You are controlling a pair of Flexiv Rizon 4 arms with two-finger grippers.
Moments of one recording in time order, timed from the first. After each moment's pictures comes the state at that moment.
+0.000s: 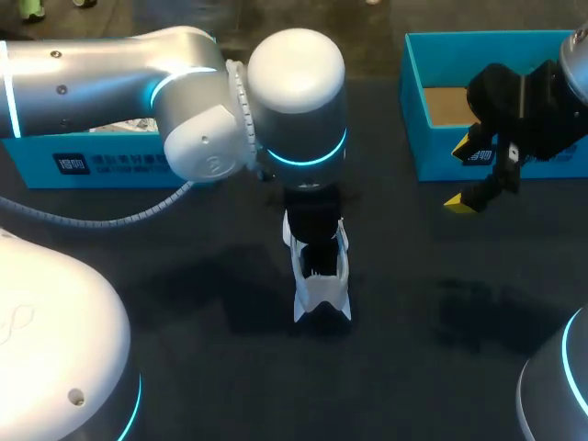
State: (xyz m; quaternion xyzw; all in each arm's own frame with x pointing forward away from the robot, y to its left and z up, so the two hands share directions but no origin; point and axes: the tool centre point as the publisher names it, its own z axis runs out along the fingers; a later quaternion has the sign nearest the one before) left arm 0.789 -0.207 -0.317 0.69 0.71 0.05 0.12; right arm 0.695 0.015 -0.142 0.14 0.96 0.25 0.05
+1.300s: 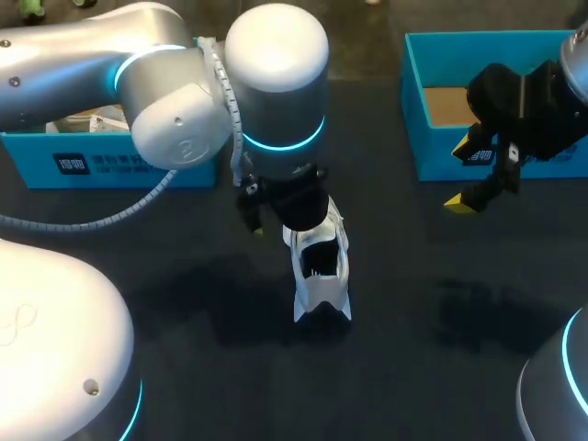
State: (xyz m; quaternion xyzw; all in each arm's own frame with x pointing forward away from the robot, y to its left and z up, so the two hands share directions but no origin) left arm 0.781 -0.151 -0.287 0.49 0.86 0.06 0.11; right arm 0.695 0.015 -0.142 0.14 0.96 0.25 0.05
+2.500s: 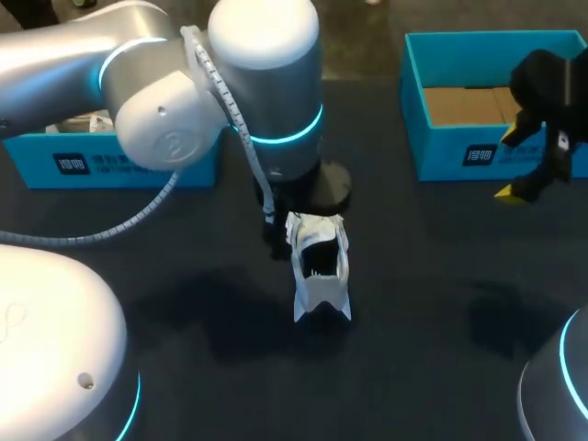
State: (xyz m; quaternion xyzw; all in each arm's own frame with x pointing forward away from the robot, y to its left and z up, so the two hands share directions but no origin) left arm 0.719 -0.159 -0.264 0.11 0.99 -0.02 0.08; right arm 0.692 -0.043 -0.121 0.14 0.97 0.19 0.08
